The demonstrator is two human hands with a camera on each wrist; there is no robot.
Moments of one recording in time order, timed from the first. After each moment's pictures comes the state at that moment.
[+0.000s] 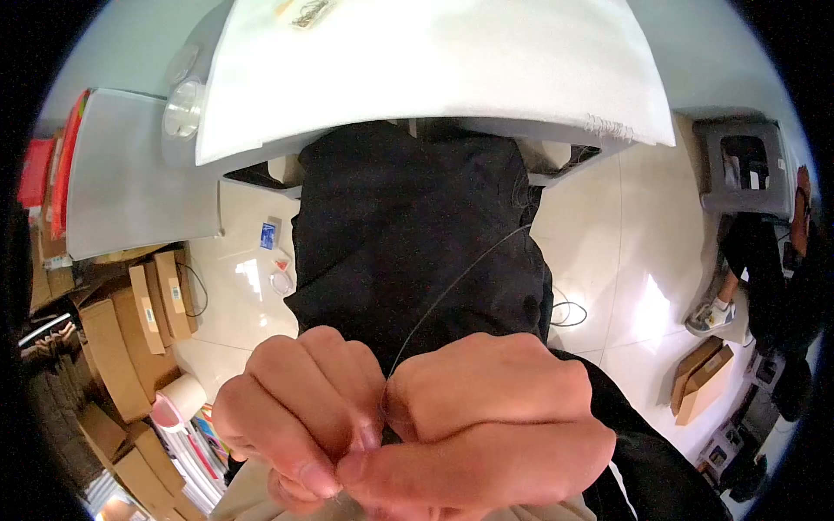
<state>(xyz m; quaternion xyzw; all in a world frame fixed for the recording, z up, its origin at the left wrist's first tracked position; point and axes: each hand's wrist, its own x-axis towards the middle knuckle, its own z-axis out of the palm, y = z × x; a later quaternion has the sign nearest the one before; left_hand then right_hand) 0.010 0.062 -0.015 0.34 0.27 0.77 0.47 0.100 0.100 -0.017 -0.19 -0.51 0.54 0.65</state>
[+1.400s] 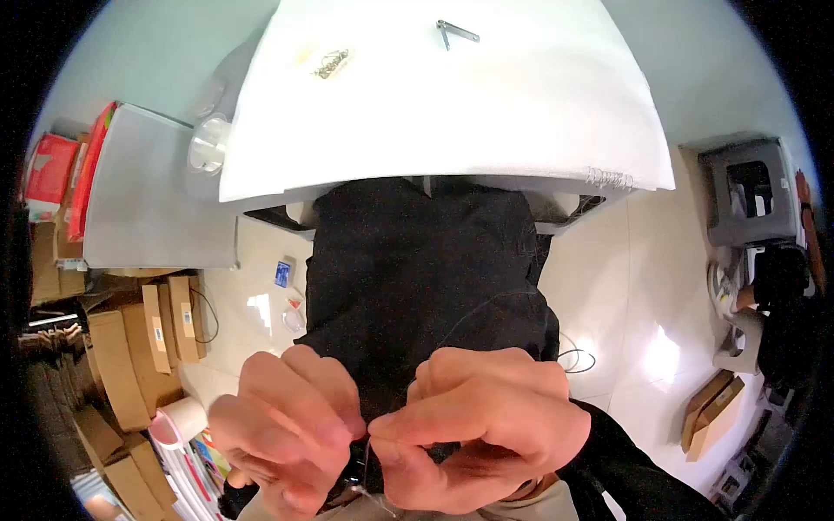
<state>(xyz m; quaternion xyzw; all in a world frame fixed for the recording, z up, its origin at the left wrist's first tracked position) -0.004 0.061 -0.018 0.42 0.34 0.74 0.40 0.107 0.119 -0.027 -0.13 -0.51 0.59 0.61</state>
